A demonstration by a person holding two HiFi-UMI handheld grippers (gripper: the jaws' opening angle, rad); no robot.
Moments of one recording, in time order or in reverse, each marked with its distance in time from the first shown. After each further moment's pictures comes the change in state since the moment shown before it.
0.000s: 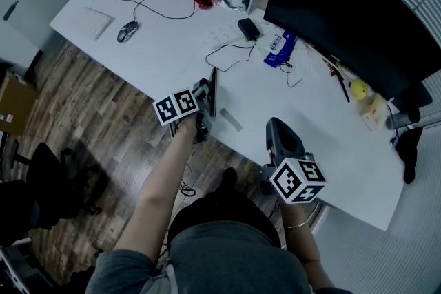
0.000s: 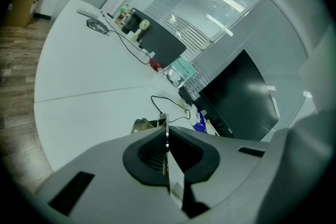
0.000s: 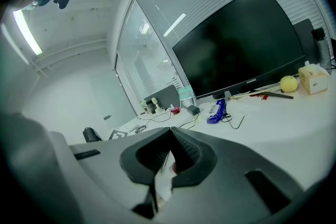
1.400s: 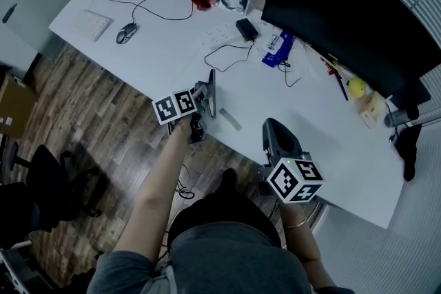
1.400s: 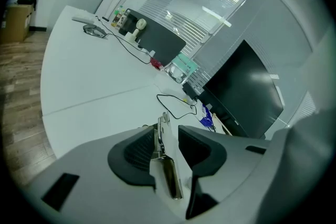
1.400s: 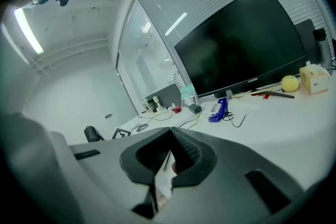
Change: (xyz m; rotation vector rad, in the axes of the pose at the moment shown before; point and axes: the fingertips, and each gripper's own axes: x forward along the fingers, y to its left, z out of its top) left arm -0.003 0.014 -0.003 0.081 0.037 0.060; right arm -0.002 0.006 -0.006 -0.010 0.010 0.010
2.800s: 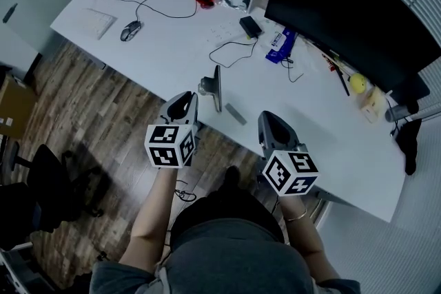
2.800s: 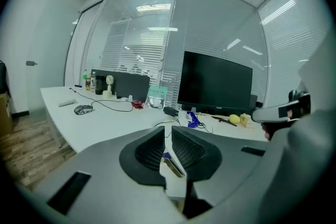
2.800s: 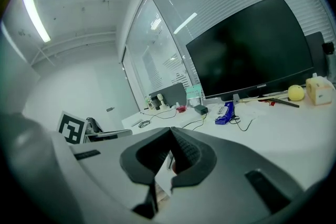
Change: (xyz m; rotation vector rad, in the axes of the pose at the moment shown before) left arm -0.139 -0.071 0.023 0.599 -0.232 0.019; right arm 0.008 0.030 -0.007 -0.103 0.008 0.008
